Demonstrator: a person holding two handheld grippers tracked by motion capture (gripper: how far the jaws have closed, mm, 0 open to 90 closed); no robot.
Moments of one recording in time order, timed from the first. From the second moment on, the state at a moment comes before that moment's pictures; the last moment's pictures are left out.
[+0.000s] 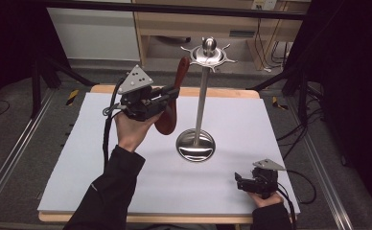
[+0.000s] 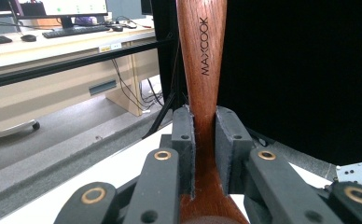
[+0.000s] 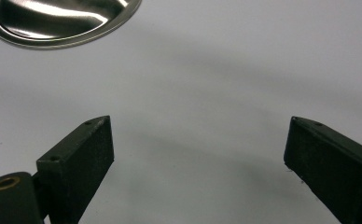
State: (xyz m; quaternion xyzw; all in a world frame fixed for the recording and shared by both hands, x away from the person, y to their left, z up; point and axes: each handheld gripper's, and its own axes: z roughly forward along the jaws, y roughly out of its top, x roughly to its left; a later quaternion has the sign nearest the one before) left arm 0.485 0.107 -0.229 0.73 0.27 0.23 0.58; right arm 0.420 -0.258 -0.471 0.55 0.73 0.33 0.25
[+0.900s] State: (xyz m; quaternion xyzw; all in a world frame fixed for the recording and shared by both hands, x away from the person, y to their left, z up) left arm 0.496 0.093 -0.237 0.73 0.27 0.23 0.59; right arm 0.420 -0.258 -0.471 0.54 0.73 0.33 0.25
